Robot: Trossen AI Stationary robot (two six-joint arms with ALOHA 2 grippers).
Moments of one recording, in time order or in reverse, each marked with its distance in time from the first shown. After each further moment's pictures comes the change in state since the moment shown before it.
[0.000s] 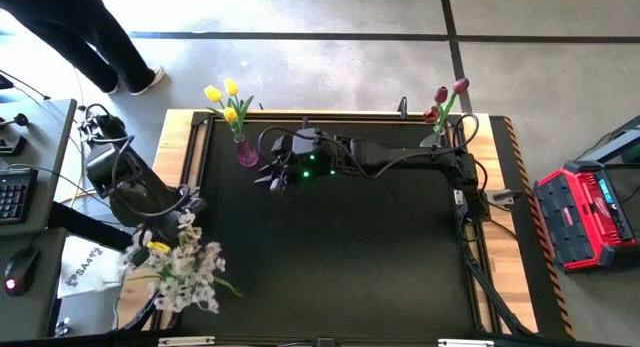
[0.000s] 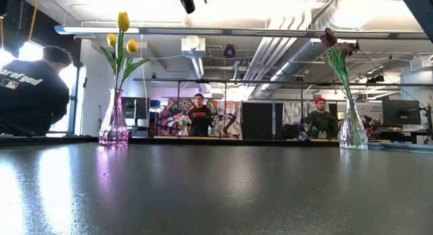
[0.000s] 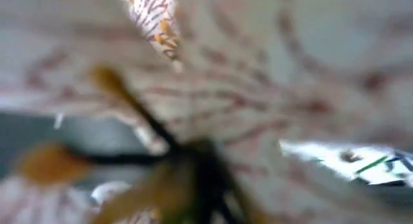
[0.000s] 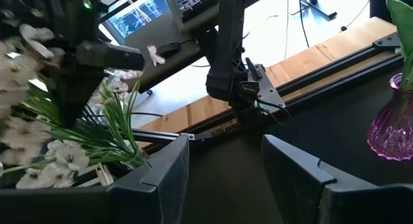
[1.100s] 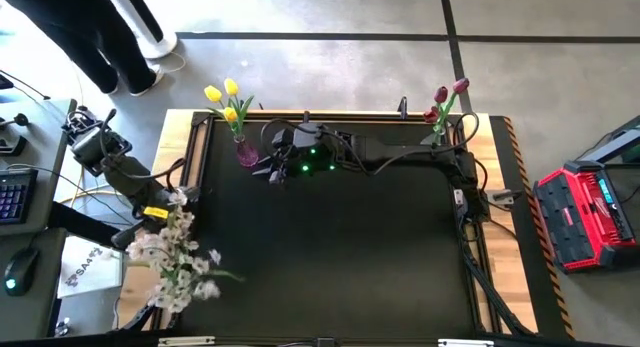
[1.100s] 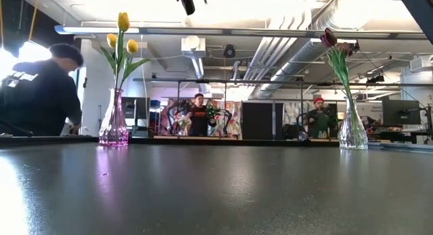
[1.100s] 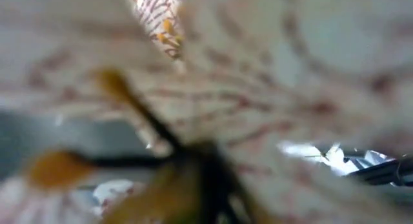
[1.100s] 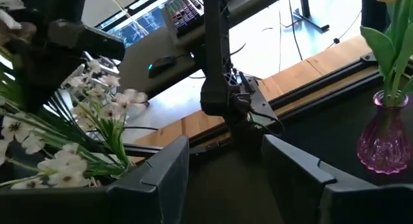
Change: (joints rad) left arm 0.210 -0.018 0.134 -0.077 0.259 0.088; right arm -0.021 0.000 0.000 0.038 0.010 -0.003
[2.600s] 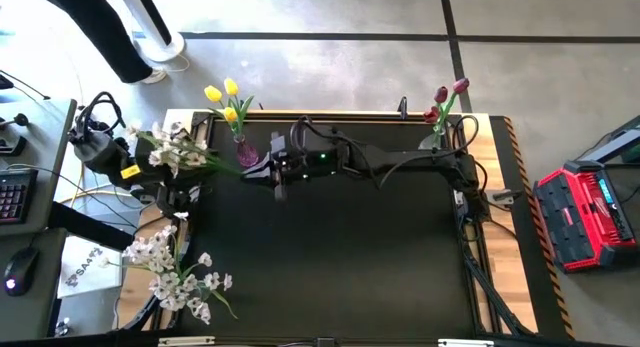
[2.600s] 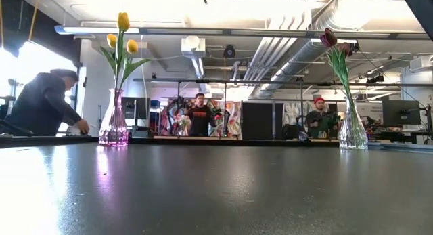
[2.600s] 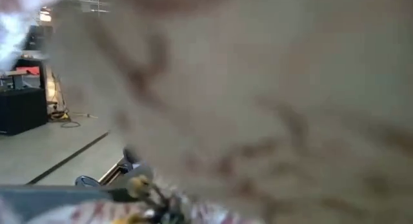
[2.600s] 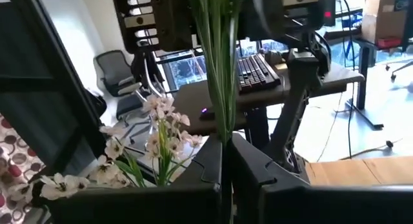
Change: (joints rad) left arm -0.003 -0.185 -0.278 0.838 -0.983 0.228; right arm 0.044 0.000 0.000 0.294 -0.115 -0.249
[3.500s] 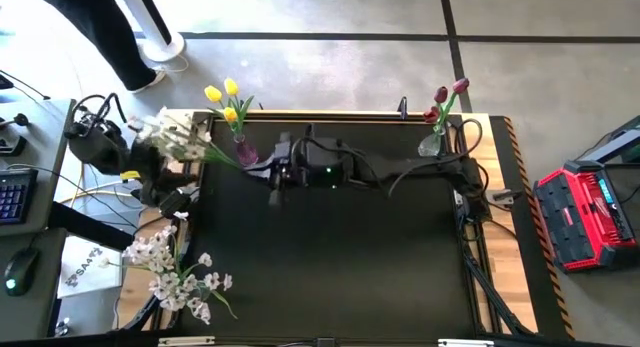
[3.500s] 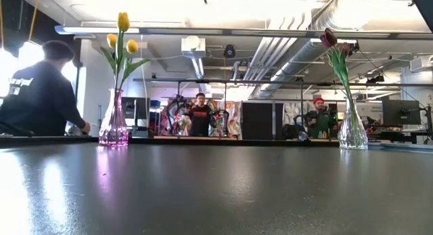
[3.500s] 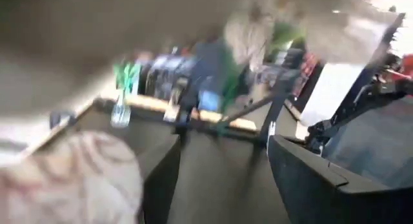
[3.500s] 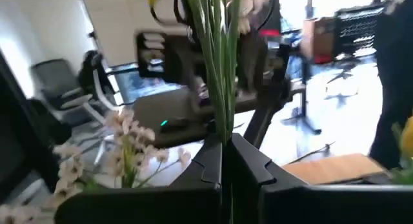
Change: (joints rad) left arm -0.082 -0.187 0.011 -0.450 0.044 -0.322; right arm 0.068 -0.017 0.001 -0.011 0.301 -0.042
